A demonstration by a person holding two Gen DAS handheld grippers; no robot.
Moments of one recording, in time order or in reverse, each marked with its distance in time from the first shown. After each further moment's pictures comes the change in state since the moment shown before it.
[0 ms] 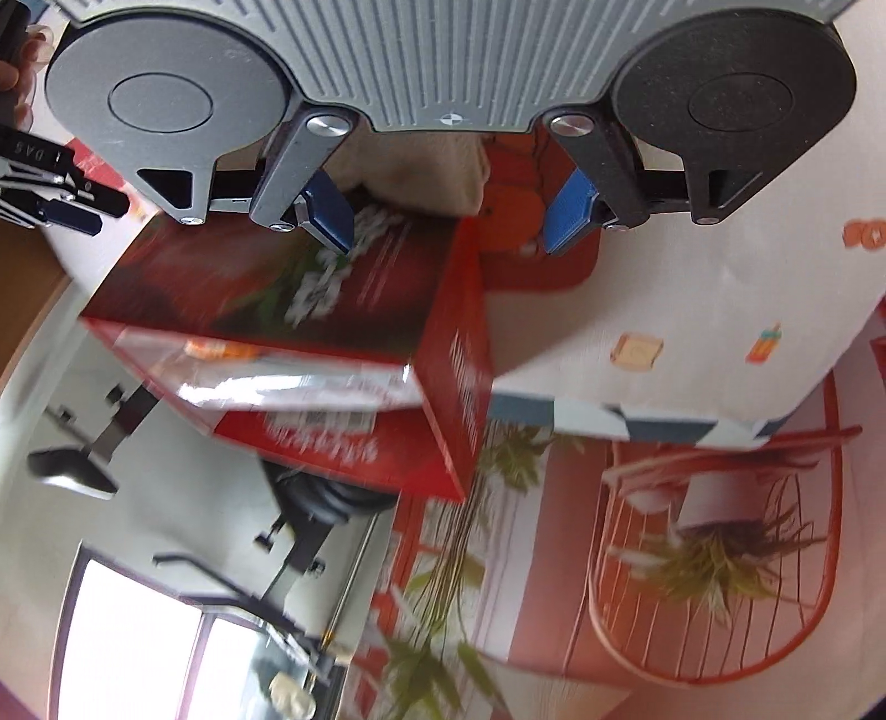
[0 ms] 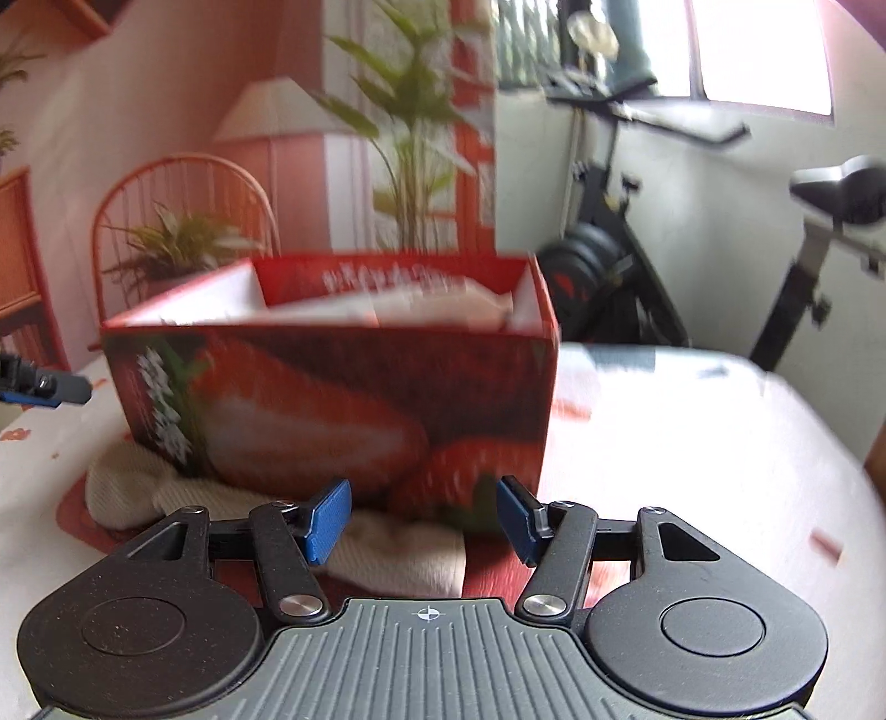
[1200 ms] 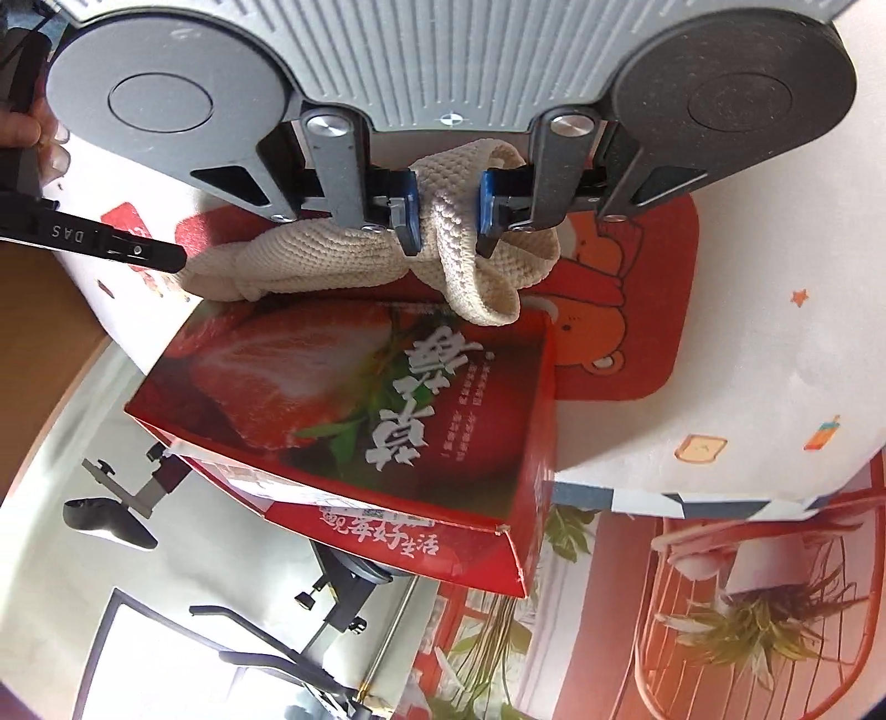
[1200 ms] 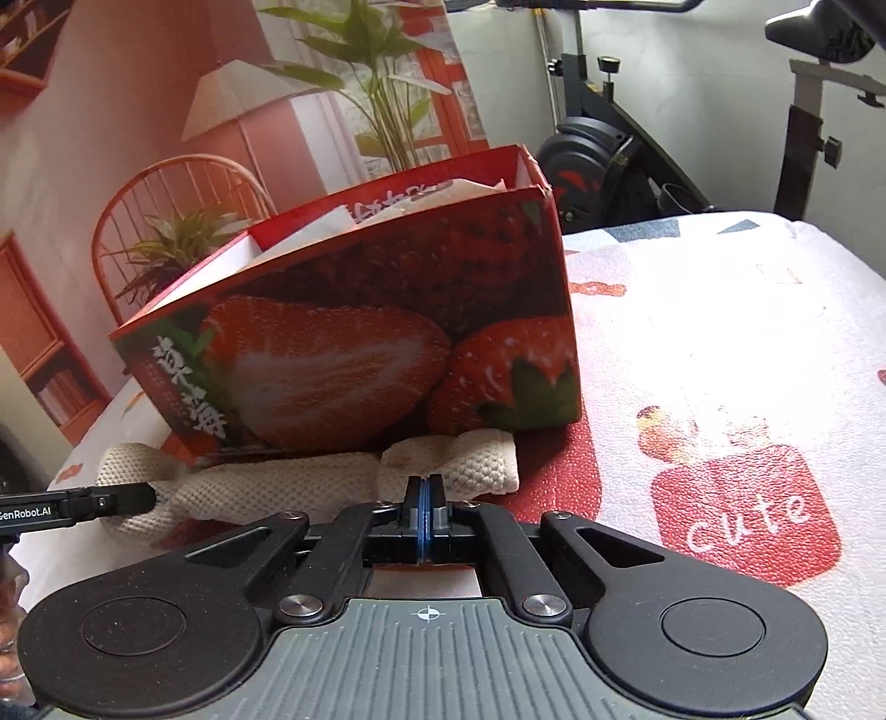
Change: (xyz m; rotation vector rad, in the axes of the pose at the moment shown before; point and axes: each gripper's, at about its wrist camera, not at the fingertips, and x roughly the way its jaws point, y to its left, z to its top) left arm -0.004 -0.015 -0.048 0.007 0.095 -0.113; right arm 0.006 -0.012 -0.017 0.226 0.136 0.134
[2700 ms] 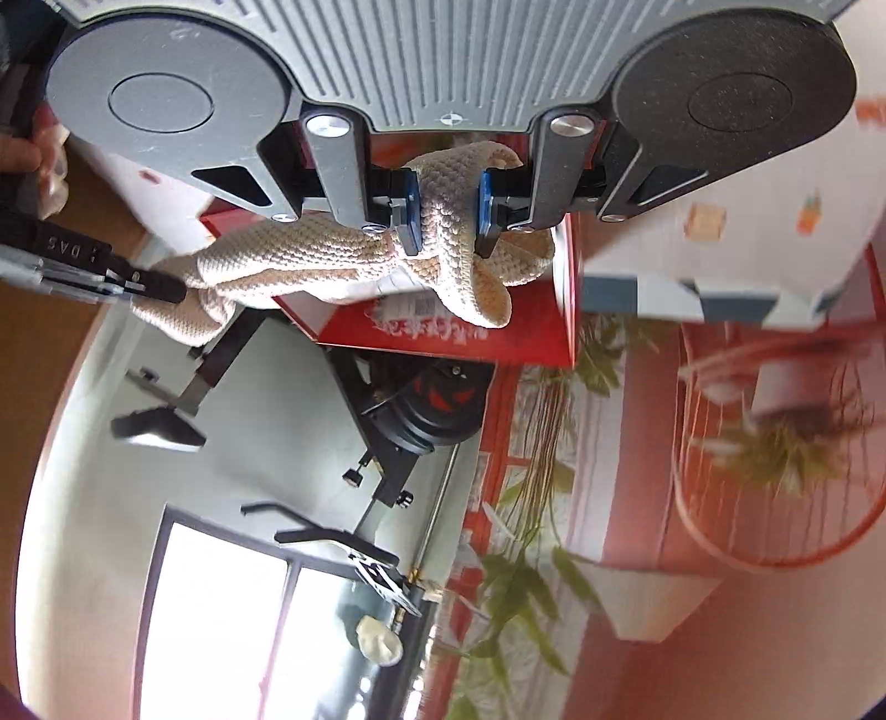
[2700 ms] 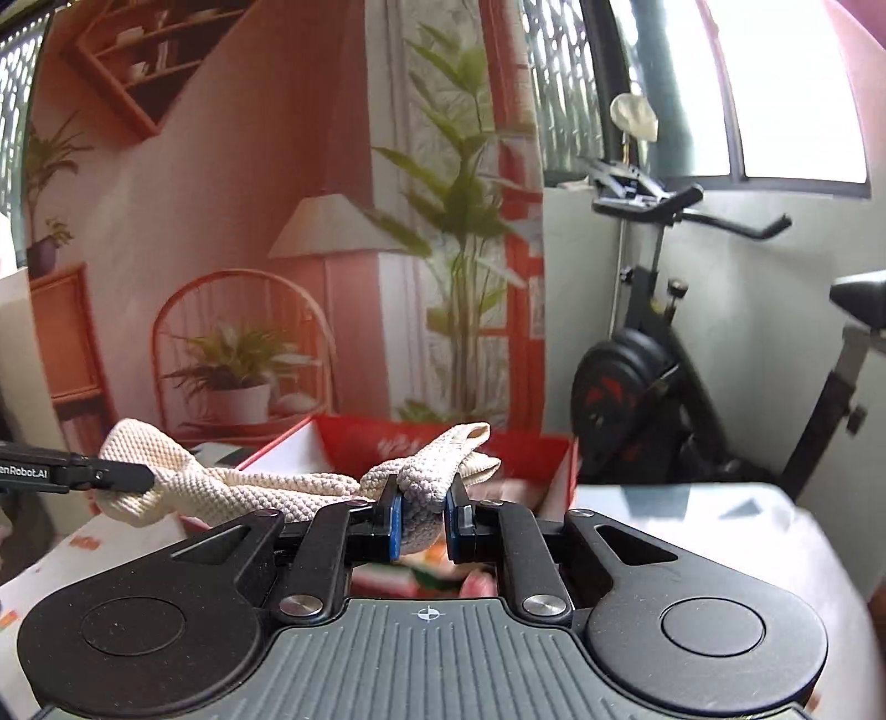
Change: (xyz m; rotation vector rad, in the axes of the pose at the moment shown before) left arm -0.047 -0.035 0.111 0.129 -0.221 -0.009; right arm -0.075 0.048 0.122 -0.294 -0.295 0.007
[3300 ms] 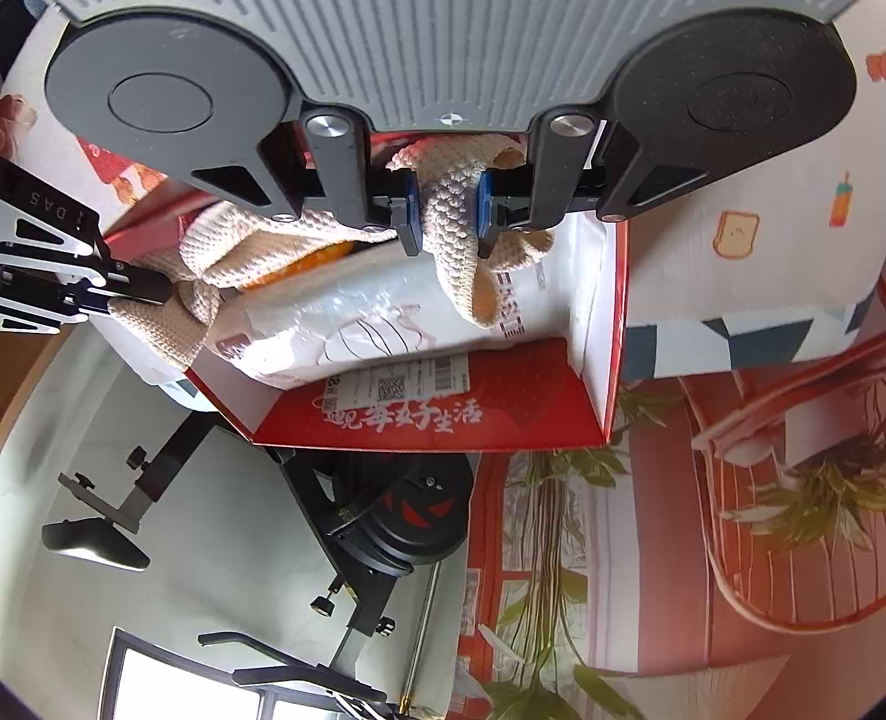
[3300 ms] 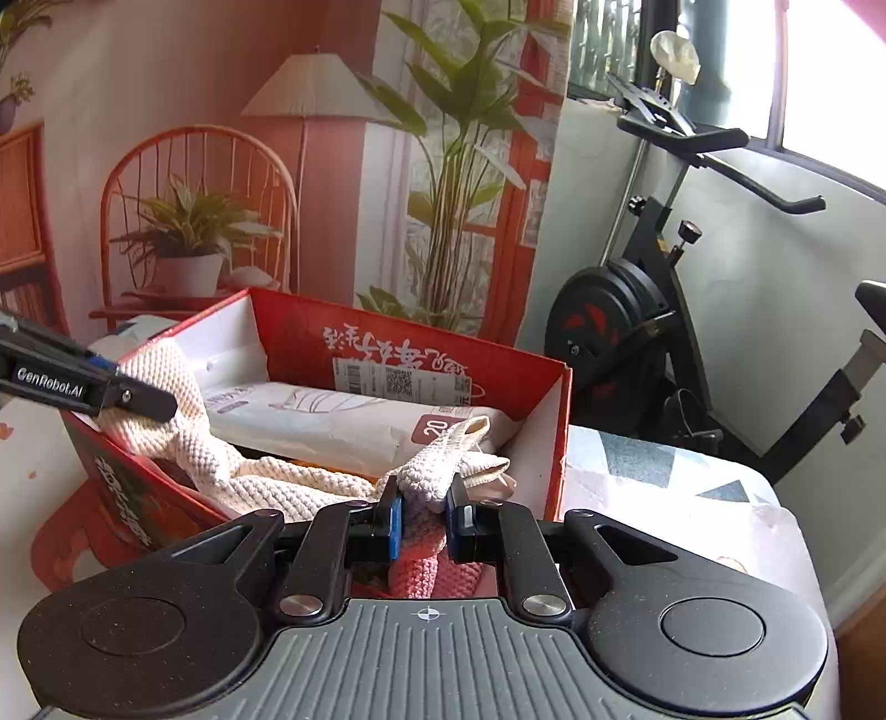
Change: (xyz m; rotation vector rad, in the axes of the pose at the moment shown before) left arm 0.110 0.004 0.013 0.055 0.262 0.059; right arm 0.100 0.010 -0.021 -0.146 0.249 -0.082
